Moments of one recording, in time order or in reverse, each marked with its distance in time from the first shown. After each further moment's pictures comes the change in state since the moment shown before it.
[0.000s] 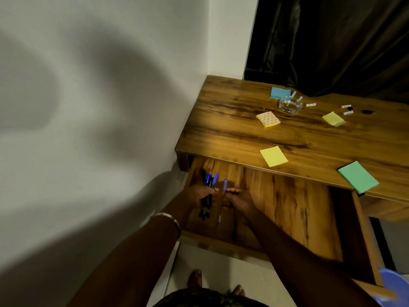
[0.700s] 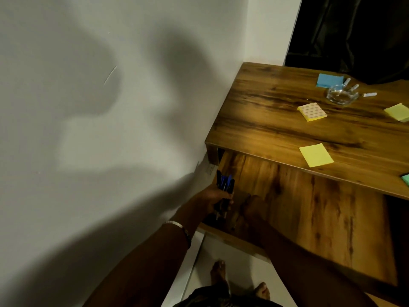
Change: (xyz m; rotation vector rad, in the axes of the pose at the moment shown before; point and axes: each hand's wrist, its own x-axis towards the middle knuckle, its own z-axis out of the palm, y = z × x) left_hand -0.018 -0.028 -0.041 0.033 0.041 0.101; right_hand 0.043 0.058 0.047 -0.675 0.123 -0.015
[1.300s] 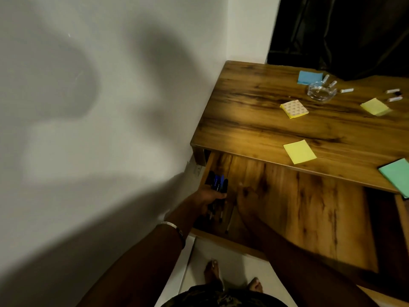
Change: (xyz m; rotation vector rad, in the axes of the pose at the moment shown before) left_hand 0.025 0.004 0.012 0.093 0.047 -0.053; right_hand -0.005 -0.006 -0.019 0.419 0.184 -0.052
